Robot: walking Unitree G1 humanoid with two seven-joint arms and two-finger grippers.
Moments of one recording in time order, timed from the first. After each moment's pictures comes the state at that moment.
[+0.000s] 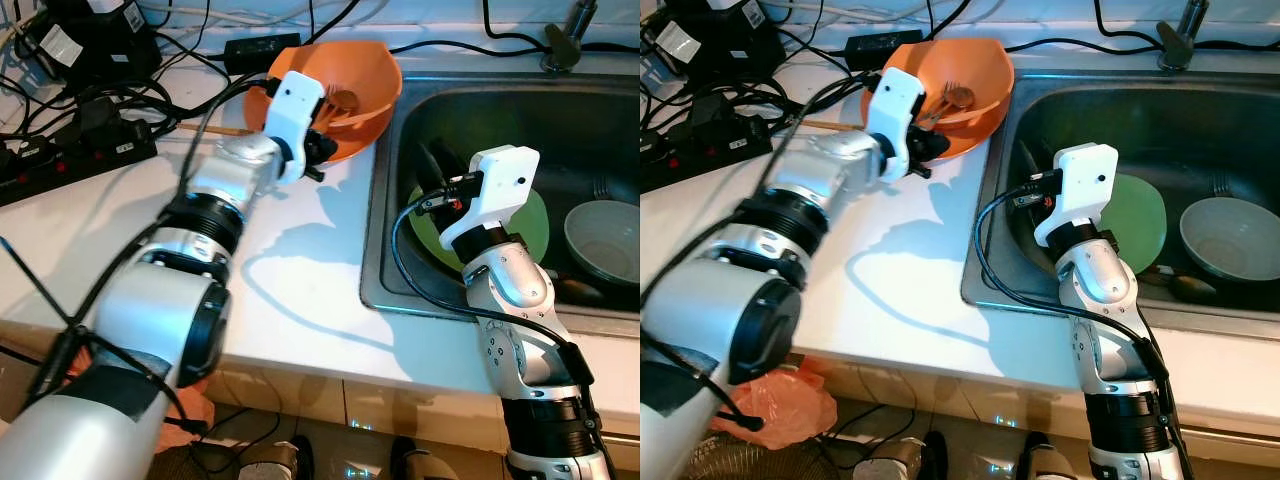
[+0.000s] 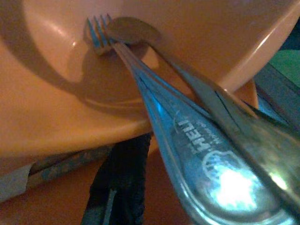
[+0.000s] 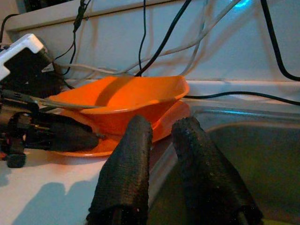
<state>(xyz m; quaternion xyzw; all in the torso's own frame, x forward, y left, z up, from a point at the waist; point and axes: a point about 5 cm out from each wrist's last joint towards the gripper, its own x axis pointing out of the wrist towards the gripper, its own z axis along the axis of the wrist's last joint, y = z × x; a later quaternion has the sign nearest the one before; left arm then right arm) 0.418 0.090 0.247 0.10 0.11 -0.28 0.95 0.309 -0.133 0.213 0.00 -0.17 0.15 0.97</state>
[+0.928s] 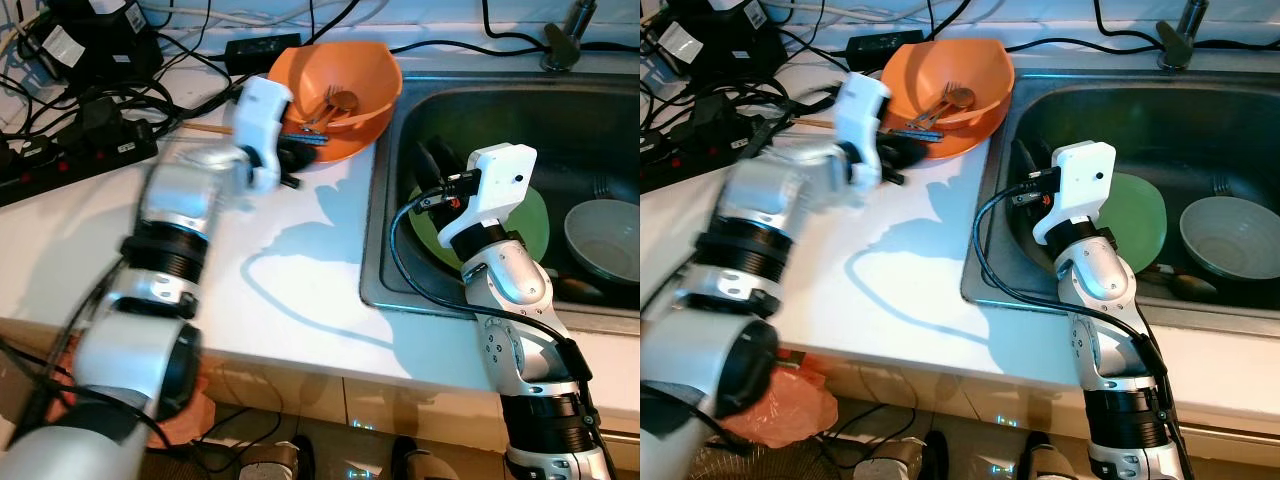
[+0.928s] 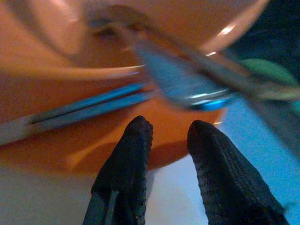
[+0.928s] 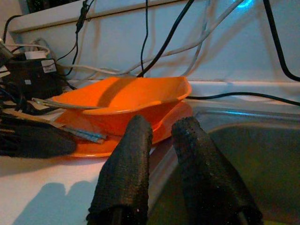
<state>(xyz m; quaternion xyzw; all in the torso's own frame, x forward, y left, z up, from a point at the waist) 0.397 0.103 0.244 0.03 0.12 -0.31 0.94 0.312 -0.130 0.213 0.01 -0.17 0.16 0.97</state>
